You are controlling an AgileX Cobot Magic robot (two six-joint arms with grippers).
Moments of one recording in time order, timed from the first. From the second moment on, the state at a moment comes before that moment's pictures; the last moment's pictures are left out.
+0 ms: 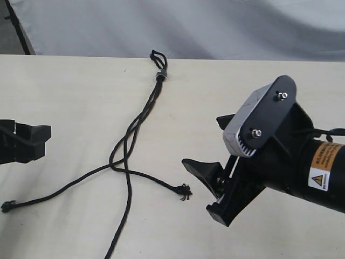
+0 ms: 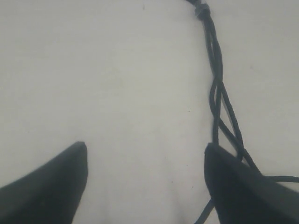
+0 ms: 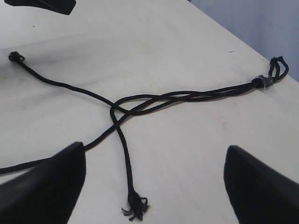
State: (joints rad) left arm -0.06 1.14 -0.30 0.47 -0.23 -0.50; right arm 0.81 1.07 -0.46 0.00 -0.05 -0.23
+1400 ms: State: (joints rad) left arm -0.06 1.14 -0.29 0.47 -0.23 -0.52; right arm 0.81 1.07 -0.46 0.00 -0.06 -0.23
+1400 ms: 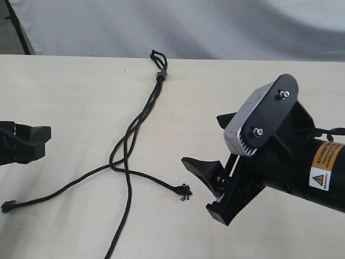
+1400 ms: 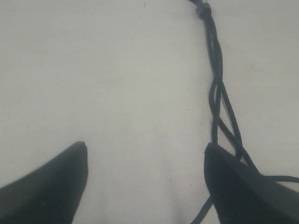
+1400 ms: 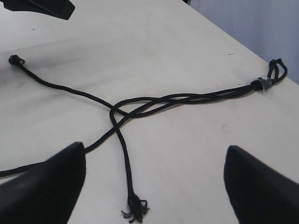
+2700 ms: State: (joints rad) left arm -0.27 1.14 -0.29 0.56 -0.11 -0.71; right arm 0.81 1.07 -0.46 0.00 -0.06 -0.22
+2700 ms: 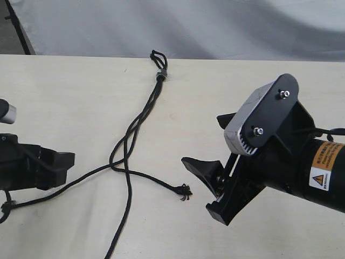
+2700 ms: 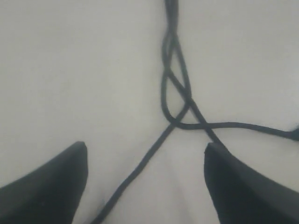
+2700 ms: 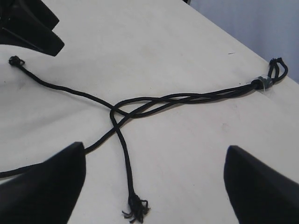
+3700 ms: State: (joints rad) left arm -0.48 1.42 -0.49 -0.25 0.31 0.00; right arm 0.81 1.07 -0.45 0.00 0.01 -0.22
